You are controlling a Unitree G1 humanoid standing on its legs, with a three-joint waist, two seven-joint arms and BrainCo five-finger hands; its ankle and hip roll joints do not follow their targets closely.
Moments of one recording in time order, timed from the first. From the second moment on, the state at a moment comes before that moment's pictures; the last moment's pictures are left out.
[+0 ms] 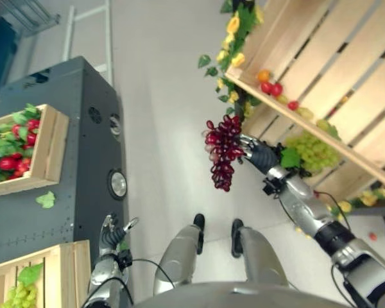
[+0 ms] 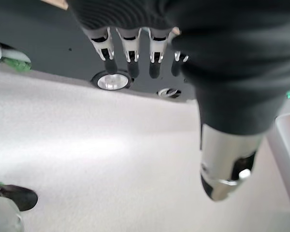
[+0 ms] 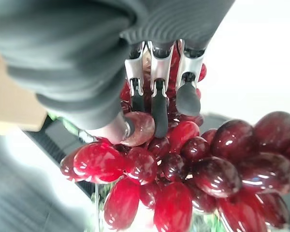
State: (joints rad) left arm 0.06 0.26 -0.04 0.84 -0.39 -0.42 0.15; right arm -0.30 -0.56 0.42 0.33 0.86 -0.28 0.27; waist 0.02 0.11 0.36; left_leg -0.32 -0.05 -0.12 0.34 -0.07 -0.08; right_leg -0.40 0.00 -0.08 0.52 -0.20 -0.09
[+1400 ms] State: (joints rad) left arm 0.04 0.30 0.03 0.77 -0.39 -0.42 0.16; right arm -0.36 -0.67 -0.06 0.72 0.79 -0.36 0.00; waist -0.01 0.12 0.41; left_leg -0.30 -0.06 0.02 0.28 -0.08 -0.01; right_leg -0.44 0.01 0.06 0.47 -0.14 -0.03
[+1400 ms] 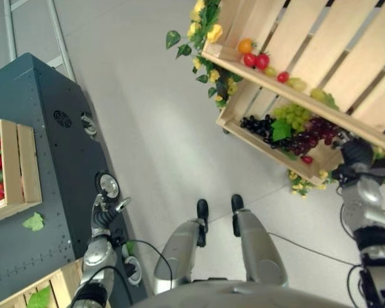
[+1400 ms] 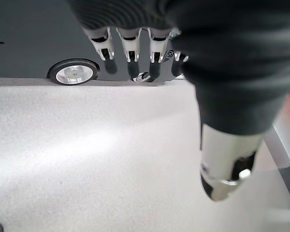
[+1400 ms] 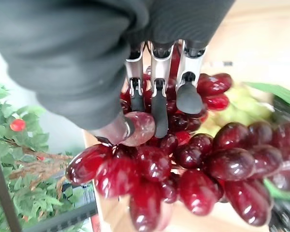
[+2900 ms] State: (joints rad) left arm 0.04 0.33 0.00 0.80 -0.38 -0.42 0.15; right arm -0.65 -0.78 0.11 1.02 0.44 -0.29 -0.16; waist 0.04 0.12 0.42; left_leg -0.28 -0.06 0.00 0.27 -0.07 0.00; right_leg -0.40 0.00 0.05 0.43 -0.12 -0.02
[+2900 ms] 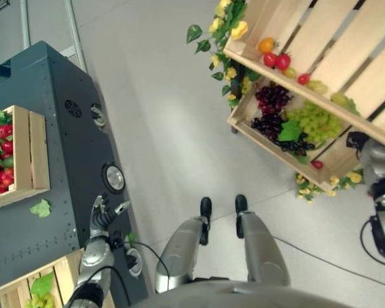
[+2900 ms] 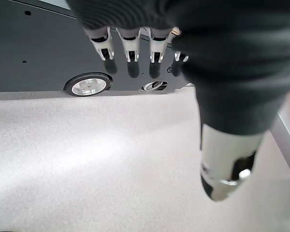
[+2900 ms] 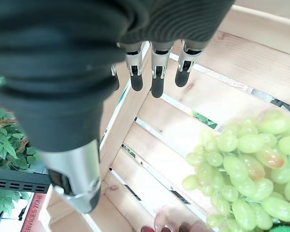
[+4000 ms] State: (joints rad) left arm 0.06 0.29 0.07 0.84 -0.39 -0.42 0.16; right arm 0.01 -0.44 0.05 0.42 0.59 -0.39 0.05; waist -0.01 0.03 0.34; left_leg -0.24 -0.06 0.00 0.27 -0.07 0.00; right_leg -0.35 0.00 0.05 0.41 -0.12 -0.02
